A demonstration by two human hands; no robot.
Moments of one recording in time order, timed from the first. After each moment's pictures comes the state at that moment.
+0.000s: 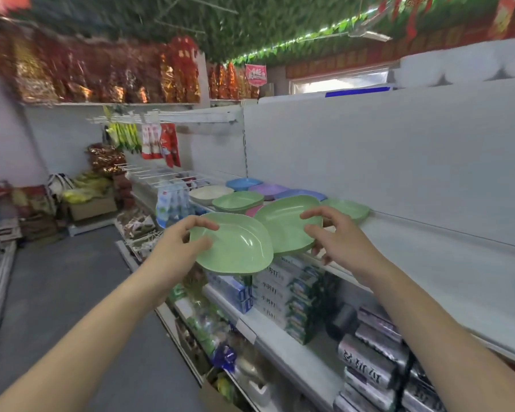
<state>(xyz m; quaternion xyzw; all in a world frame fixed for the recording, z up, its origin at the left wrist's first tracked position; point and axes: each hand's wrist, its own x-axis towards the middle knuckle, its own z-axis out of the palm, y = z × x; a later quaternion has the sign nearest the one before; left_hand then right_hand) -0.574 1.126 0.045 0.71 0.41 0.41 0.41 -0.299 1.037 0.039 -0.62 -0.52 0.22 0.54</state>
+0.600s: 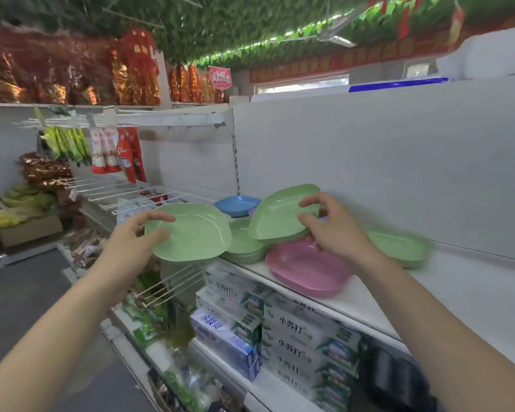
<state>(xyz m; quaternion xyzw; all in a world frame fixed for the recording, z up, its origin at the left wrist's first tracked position) -0.578 1.404 0.045 0.69 0.39 0.44 0.43 -0.289 1.253 0.056 -0.71 -0.46 0.09 0.52</state>
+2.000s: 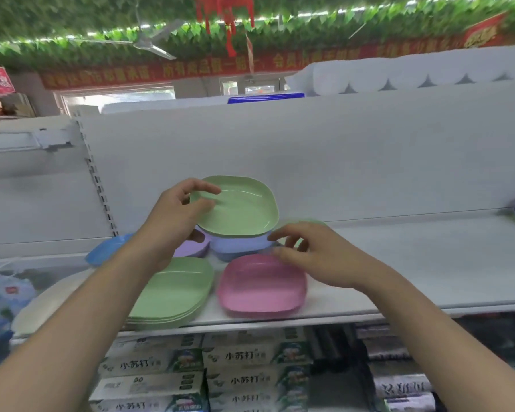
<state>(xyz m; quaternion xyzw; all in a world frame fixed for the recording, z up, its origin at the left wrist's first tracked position) -0.391 1.463 0.100 0.79 0.02 0.26 0.55 -0.314 1.213 0.051 -0.85 -0.37 -0.02 0.37</state>
